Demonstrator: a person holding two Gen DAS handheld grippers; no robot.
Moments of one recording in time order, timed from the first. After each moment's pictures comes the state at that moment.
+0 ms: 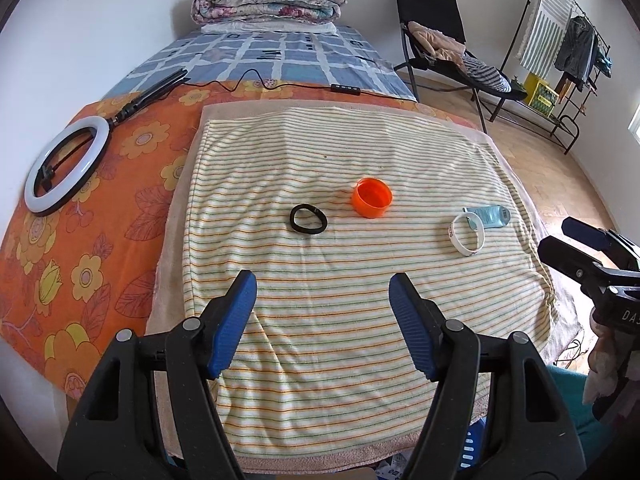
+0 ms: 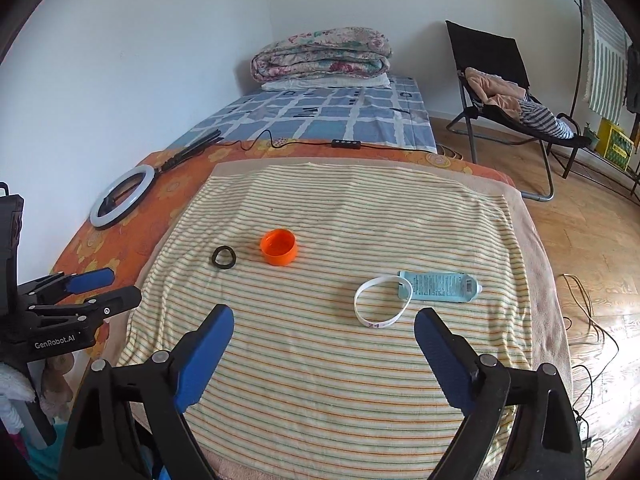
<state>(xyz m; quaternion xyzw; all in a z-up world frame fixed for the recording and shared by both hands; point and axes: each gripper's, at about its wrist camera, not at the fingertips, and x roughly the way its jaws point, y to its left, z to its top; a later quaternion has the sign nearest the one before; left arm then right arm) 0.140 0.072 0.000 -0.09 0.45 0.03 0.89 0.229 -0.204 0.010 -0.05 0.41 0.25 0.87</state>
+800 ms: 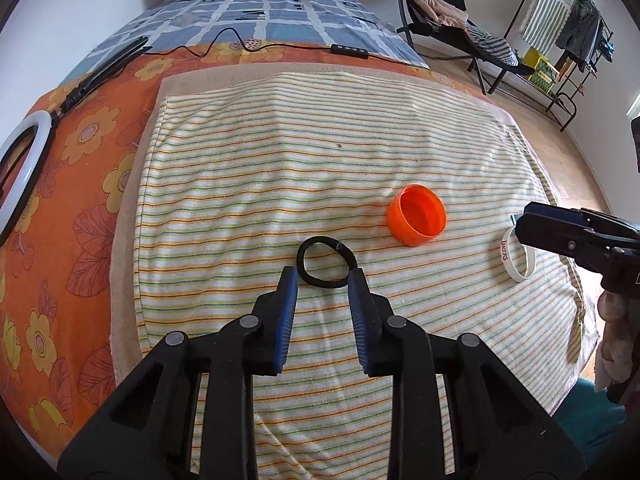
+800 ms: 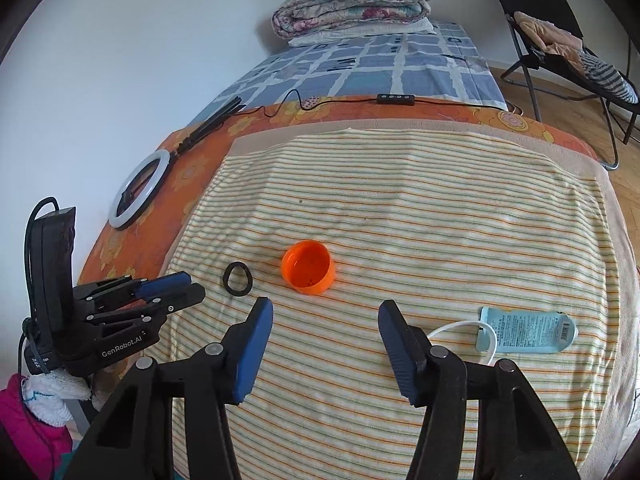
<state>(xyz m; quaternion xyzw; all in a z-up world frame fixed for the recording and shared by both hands) 0.242 0.102 -0.067 -0.09 0.50 -0.01 0.86 0.329 -0.145 -0.045 -0.01 0.50 0.33 0.80</state>
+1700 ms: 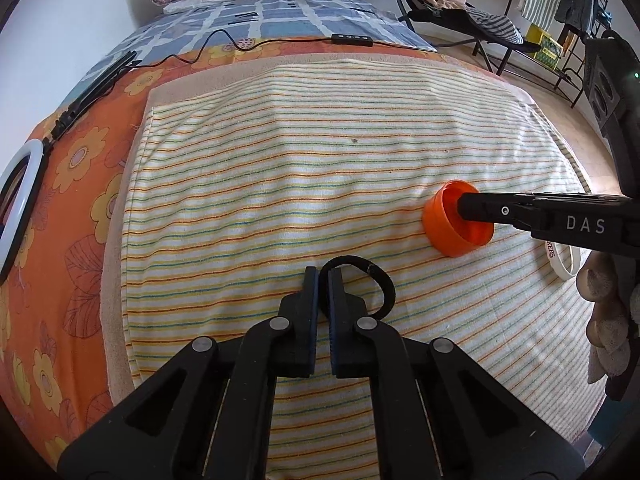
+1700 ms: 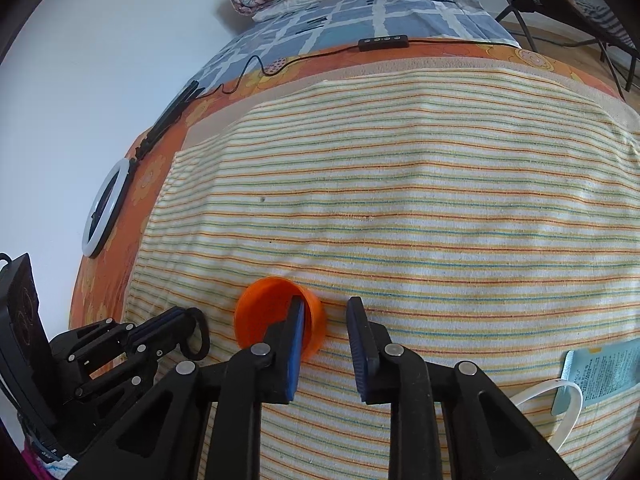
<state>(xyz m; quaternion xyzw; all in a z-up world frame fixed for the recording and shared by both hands) 0.262 0.099 -0.094 -0.04 0.50 0.00 0.87 0.387 -0.099 -0.119 0.04 0.56 0.30 0.77</state>
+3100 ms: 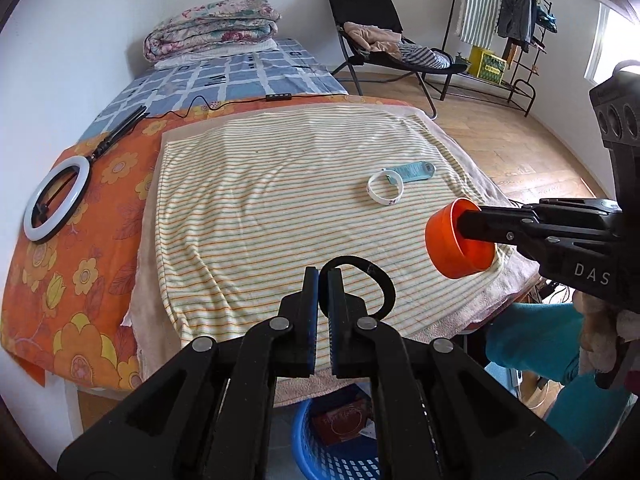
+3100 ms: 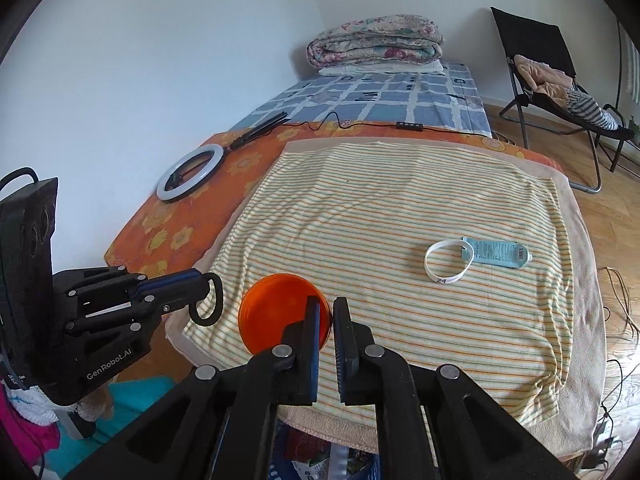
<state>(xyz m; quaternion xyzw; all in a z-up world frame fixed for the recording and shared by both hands) 0.044 -0.008 0.036 -0.02 0.42 -0.04 0.91 0.160 -0.210 0.024 -0.03 0.44 0.35 0.83</state>
